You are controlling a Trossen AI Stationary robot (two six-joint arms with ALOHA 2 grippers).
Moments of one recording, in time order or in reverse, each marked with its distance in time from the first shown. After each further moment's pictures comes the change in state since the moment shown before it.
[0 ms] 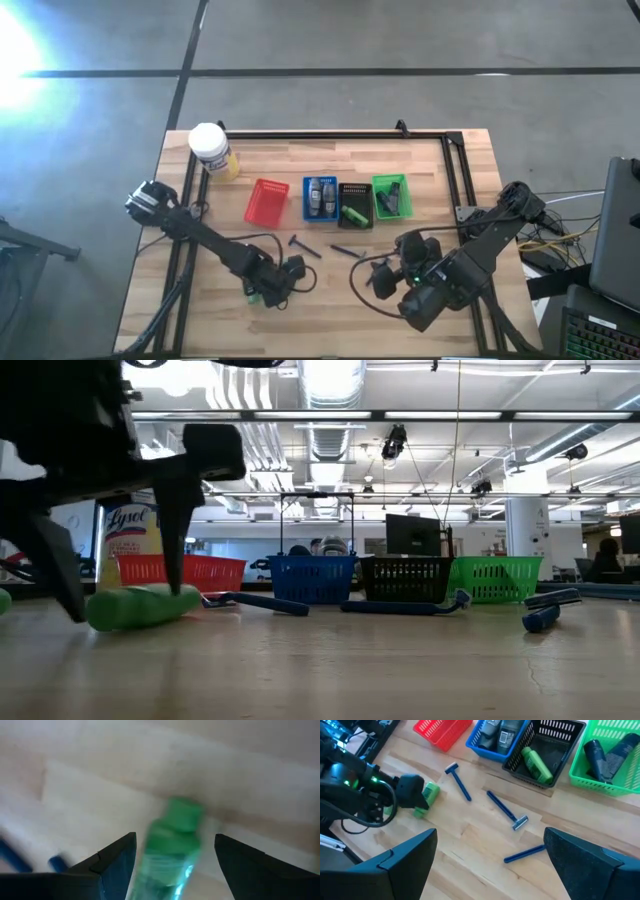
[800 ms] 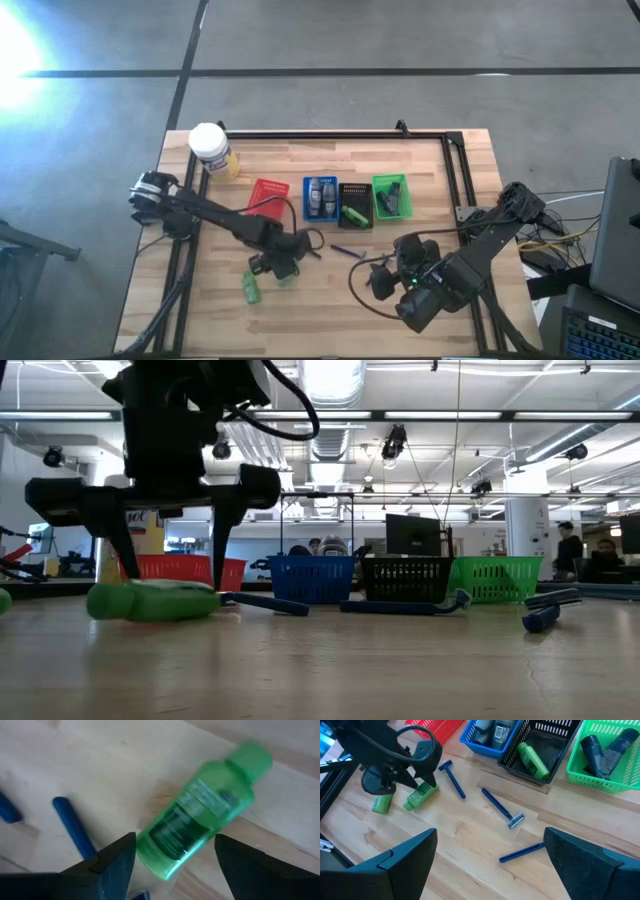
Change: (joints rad) left arm 0.252 -0.023 0.000 -0.062 0.197 0.087; right arm 0.000 0.000 -0.057 0.029 -0.006 0.013
